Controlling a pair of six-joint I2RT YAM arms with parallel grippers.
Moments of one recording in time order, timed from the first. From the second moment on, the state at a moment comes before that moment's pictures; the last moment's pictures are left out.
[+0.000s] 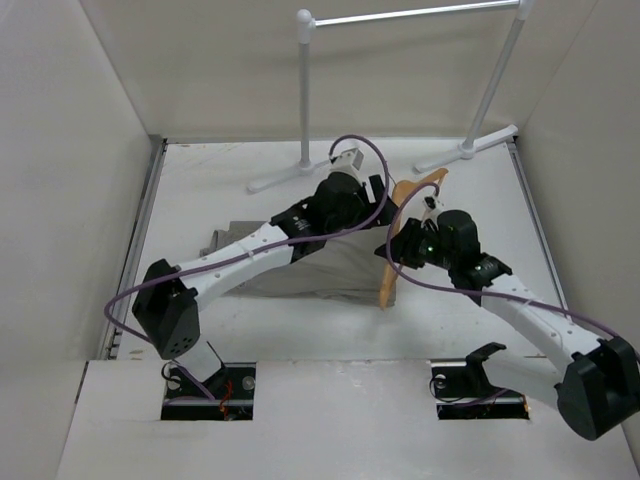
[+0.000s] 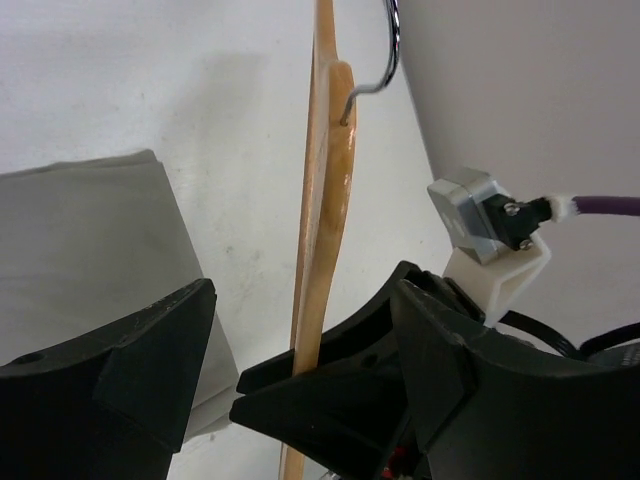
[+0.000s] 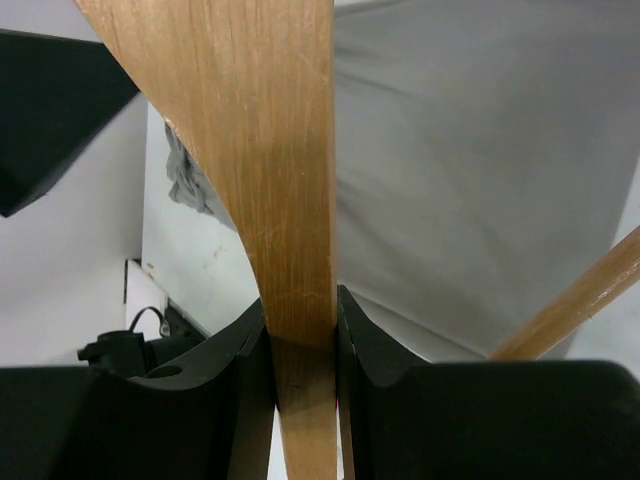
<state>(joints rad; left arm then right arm) -0.88 1.57 1.33 -0.14 -0.10 -0.81 0.44 1.07 0.67 -0.07 -0.35 0.78</state>
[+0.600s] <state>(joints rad) -1.03 1.75 1.40 -0.11 -0.27 -0.76 0.55 0.77 0.55 -0.21 -0.28 0.87</state>
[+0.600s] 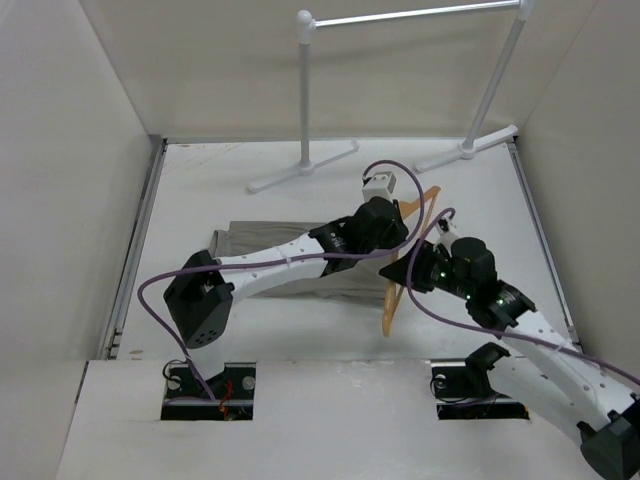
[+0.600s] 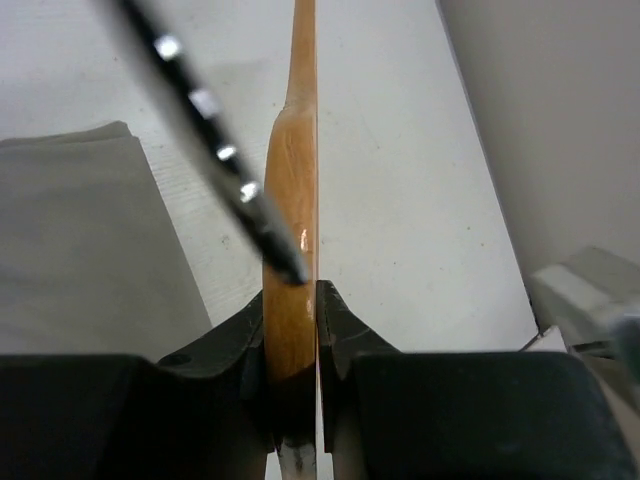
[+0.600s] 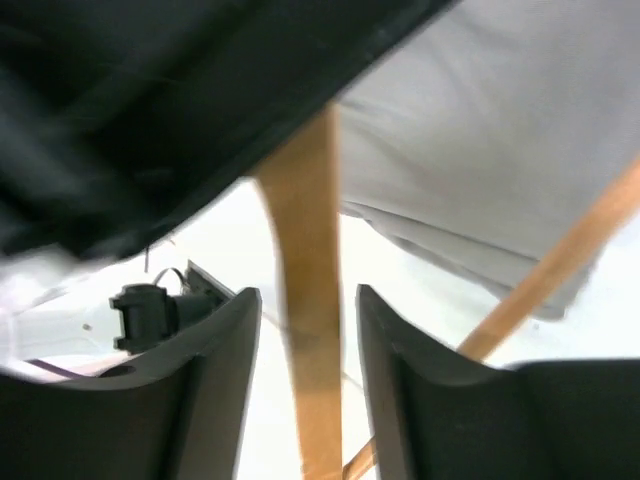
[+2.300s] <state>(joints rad) -1.05 1.86 0.86 0.56 -0.54 -1.20 0.35 1.54 0.74 -0.06 -0.12 0.73</state>
